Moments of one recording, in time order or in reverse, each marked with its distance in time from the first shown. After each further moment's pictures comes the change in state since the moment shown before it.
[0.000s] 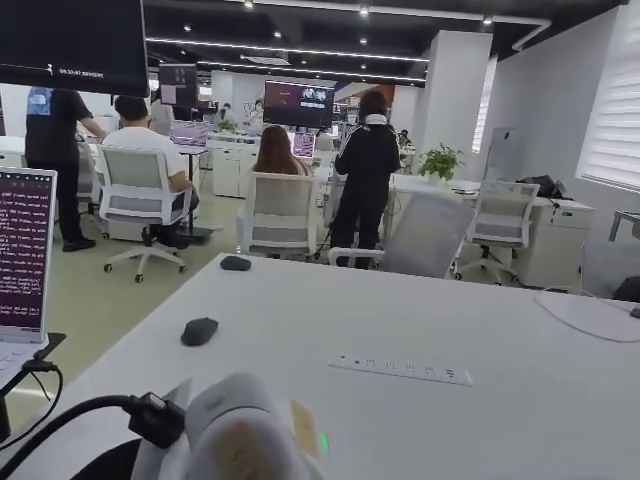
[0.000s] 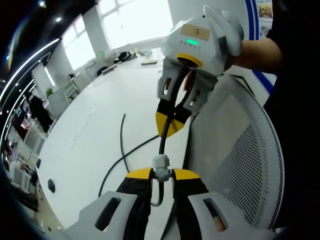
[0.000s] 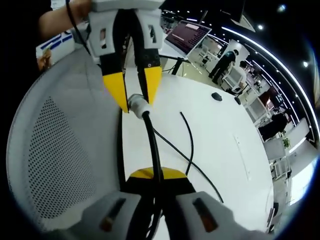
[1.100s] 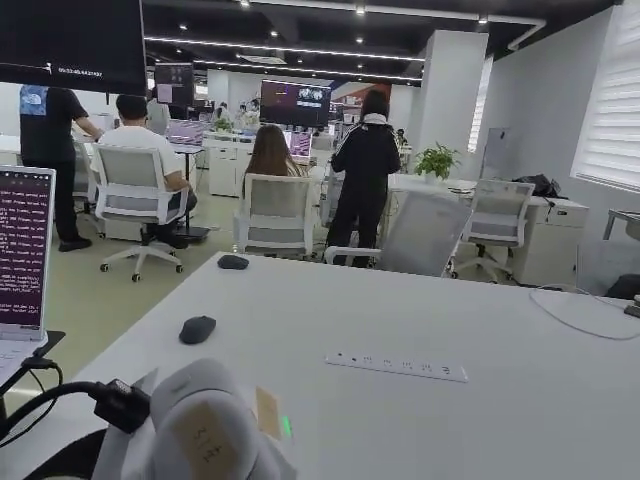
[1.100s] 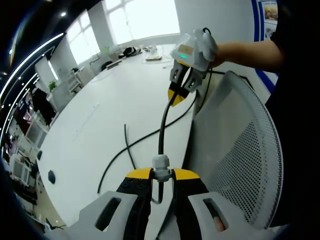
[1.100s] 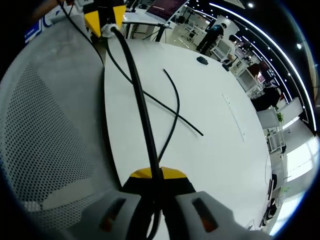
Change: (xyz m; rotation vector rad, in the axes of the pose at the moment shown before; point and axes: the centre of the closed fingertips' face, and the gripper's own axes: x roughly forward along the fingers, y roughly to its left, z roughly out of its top) left arm -0.012 0.005 -0.017 -0.038 0.030 0.021; right arm -0.012 -0.026 -0.103 0.105 0.212 -0.076
